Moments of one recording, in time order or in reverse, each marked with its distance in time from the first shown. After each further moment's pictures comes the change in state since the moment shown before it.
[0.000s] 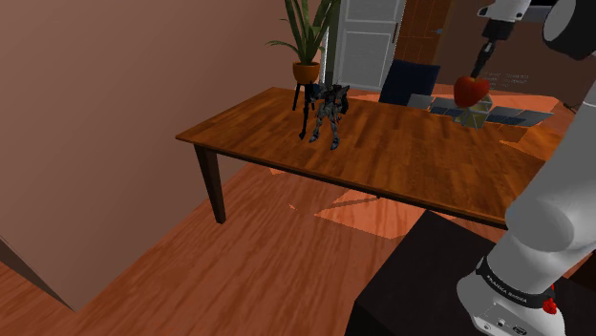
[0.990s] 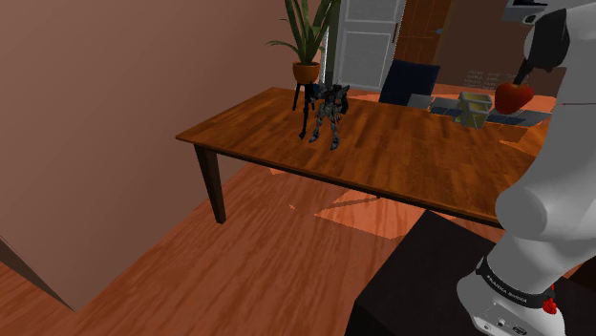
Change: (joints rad) arm -0.284 0.224 -0.090 0.200 0.162 -0.072 -0.333
